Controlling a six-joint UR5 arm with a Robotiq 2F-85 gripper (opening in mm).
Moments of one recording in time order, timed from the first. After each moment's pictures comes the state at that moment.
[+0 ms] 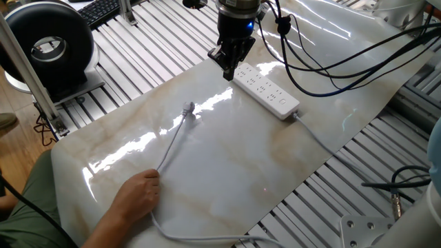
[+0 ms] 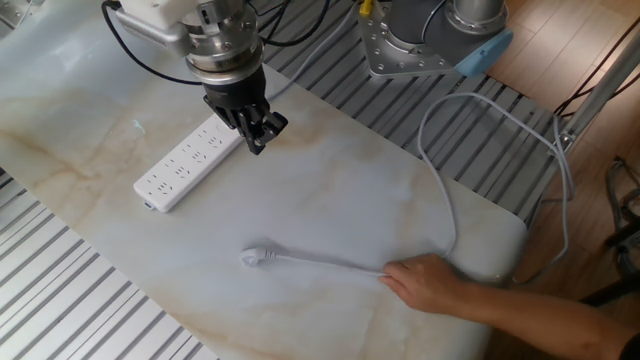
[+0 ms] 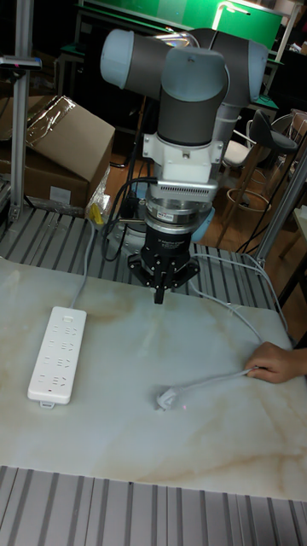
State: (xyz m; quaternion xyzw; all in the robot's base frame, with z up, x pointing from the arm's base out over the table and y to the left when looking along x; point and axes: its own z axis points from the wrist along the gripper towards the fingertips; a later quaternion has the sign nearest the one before) arm 0.526 0.027 0.175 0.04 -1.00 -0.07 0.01
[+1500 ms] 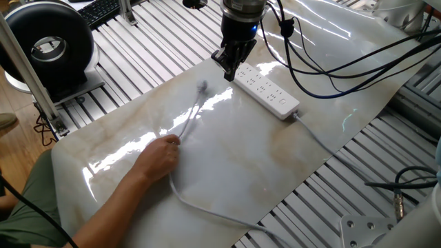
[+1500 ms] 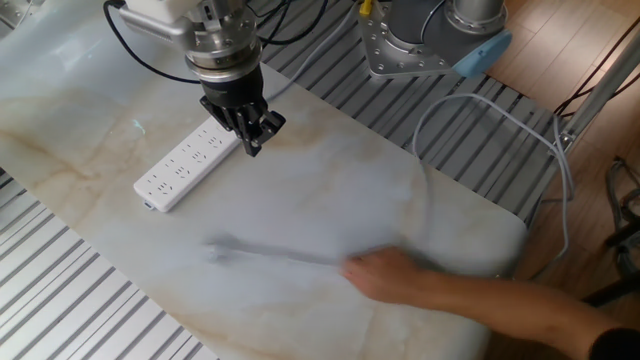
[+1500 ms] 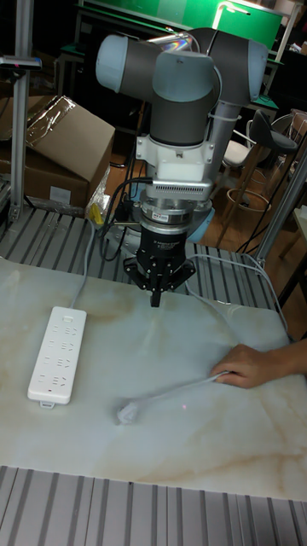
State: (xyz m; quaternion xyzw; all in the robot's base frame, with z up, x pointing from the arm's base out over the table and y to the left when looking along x) arm 0.529 0.026 0.168 0.04 -1.00 -0.08 -0.01
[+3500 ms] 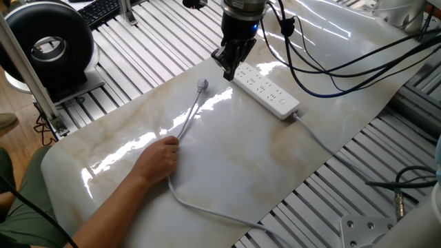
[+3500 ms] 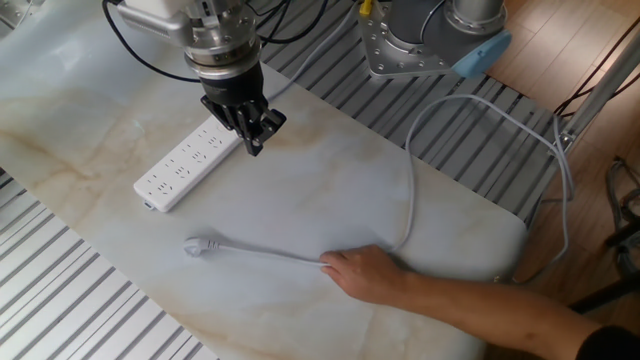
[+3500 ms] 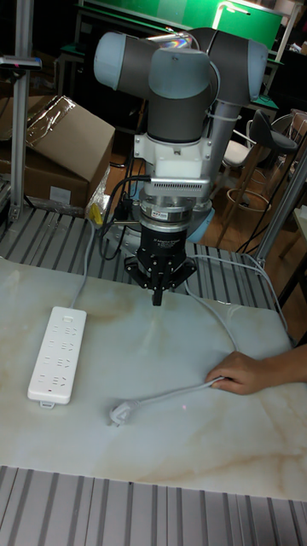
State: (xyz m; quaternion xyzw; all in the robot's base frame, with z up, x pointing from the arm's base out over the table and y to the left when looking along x) arm 0.529 0.026 0.172 0.05 -0.99 -0.09 -0.02
